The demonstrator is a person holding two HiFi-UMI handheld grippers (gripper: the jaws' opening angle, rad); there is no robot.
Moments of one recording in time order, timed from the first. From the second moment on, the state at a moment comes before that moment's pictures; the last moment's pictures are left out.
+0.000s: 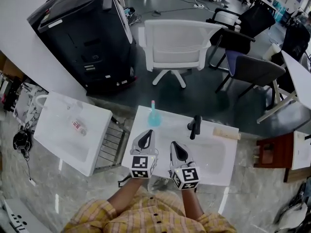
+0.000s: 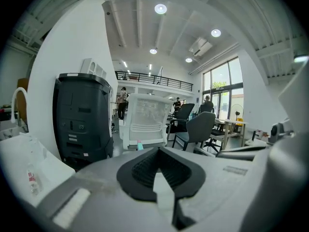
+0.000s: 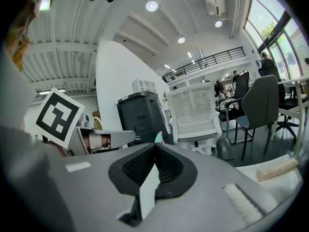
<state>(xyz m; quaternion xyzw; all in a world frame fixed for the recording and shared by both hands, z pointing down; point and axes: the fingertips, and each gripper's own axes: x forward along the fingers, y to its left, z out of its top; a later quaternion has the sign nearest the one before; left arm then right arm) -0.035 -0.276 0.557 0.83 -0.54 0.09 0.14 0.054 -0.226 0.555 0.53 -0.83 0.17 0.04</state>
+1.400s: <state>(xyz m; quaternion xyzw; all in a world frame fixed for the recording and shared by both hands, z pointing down) -0.031 -0.399 0.630 0.77 -0.58 0.18 0.20 0.059 -0.256 0.599 0.55 -0.81 0.21 0.06</state>
